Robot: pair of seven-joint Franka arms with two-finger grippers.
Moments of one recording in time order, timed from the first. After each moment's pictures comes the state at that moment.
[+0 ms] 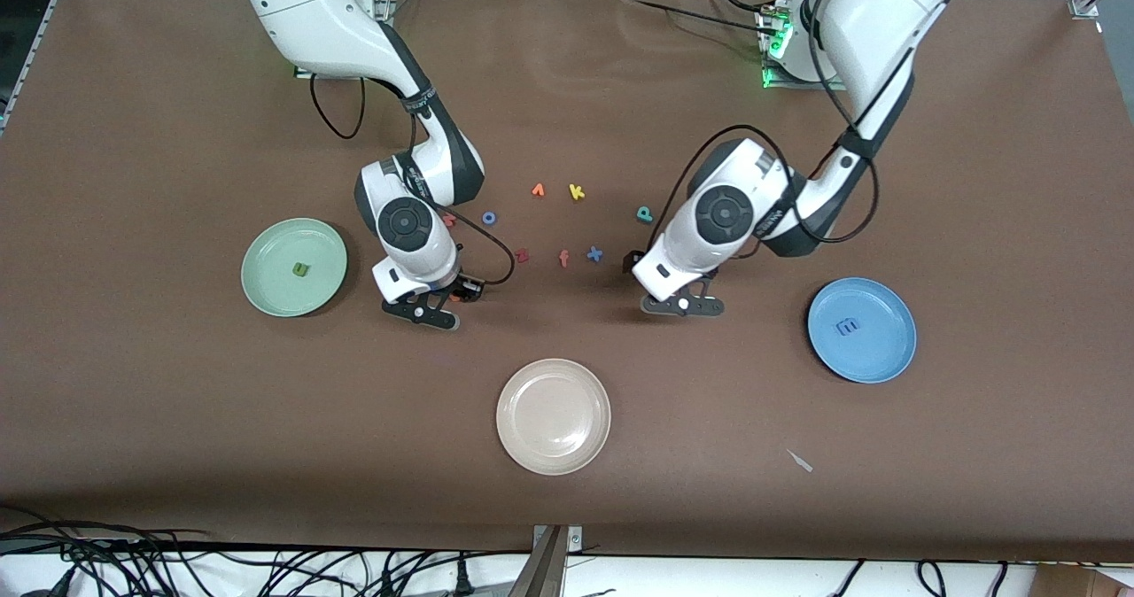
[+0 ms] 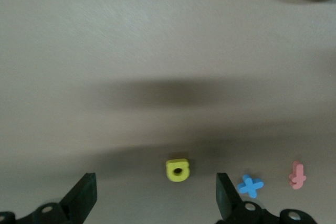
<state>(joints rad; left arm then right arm) -0.18 0.64 -0.43 -1.73 0.17 2.26 -0.64 0.63 0.67 -0.13 -1.77 0.08 2.42 0.71</state>
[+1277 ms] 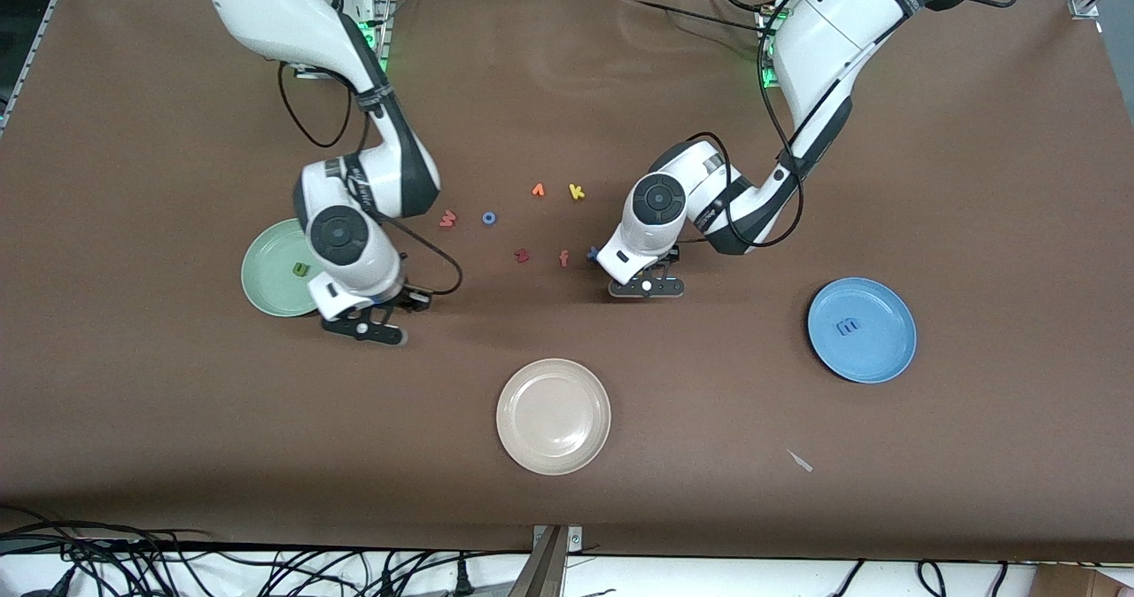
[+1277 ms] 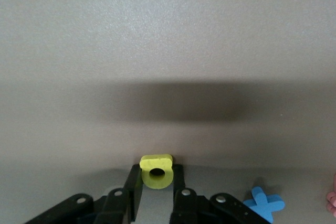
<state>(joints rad) -0.25 0.73 -0.43 -1.76 0.32 2.32 -0.85 0.62 0.58 -0.30 -1.75 0.08 2.22 0.47</state>
